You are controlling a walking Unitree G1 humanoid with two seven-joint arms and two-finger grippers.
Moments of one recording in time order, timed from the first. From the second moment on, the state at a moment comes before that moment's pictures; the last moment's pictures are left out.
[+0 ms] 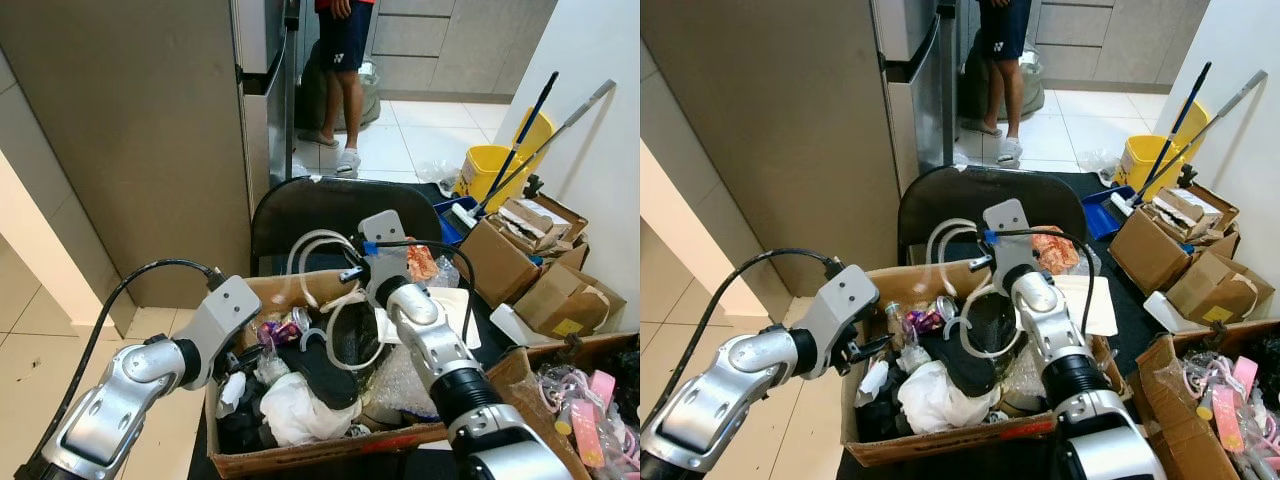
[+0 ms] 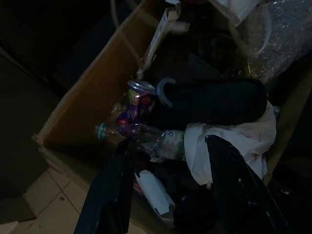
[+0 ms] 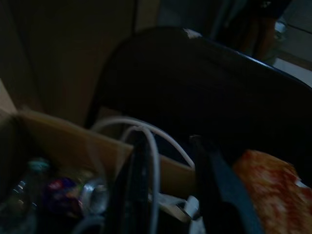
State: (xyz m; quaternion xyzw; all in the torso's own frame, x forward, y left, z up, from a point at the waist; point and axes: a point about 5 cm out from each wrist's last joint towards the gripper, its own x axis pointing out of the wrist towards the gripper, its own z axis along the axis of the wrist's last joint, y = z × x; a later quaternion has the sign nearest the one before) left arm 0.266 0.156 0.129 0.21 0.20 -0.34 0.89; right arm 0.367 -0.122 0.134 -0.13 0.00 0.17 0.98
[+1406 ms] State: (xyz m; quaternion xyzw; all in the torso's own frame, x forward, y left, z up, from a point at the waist) left arm 0.315 0.164 0.168 0.17 0.03 -0.09 0.98; right arm 0.320 -0.205 0.101 0.07 0.05 -0.09 0.99
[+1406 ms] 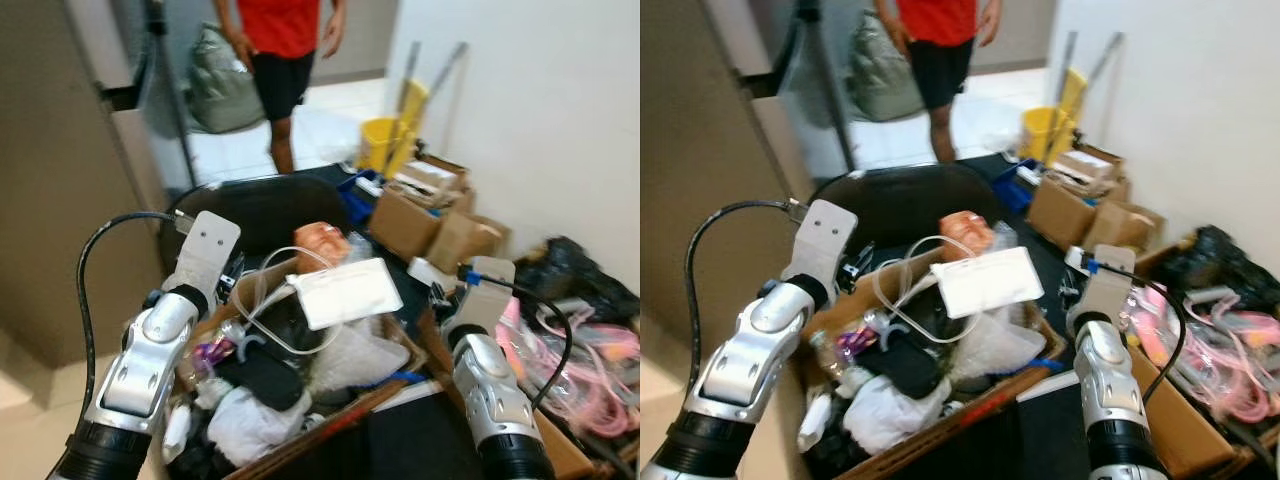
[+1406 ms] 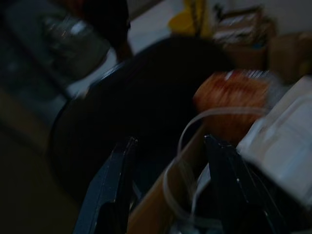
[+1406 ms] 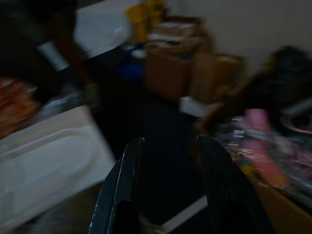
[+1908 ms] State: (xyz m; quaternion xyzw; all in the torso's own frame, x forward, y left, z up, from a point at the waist) left arm 0.315 0.166 0.164 0.17 0.03 -0.08 0.98; right arm 0.315 -0.211 0.106 0.07 0.04 -0.11 0.99
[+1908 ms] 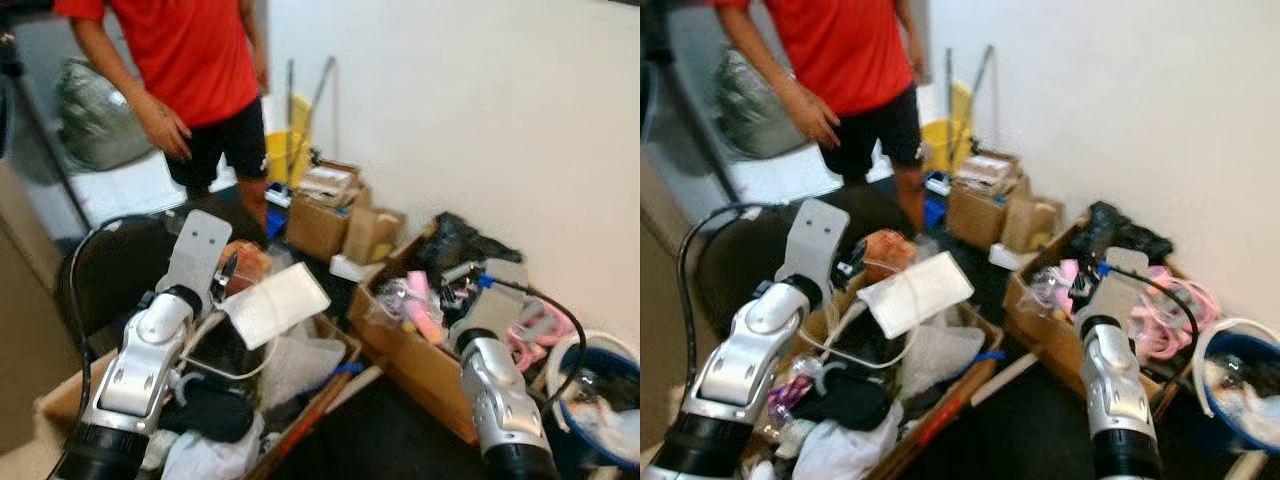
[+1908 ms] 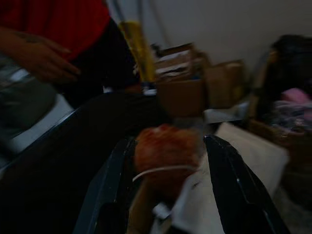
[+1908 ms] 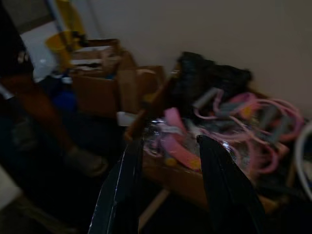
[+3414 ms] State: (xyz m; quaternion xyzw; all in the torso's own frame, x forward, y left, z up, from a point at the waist) left arm 0.312 0.155 0.158 0.17 0.04 -0.13 0.98; right arm 0.311 -0.204 0.100 0.06 0.06 -0.12 0.99
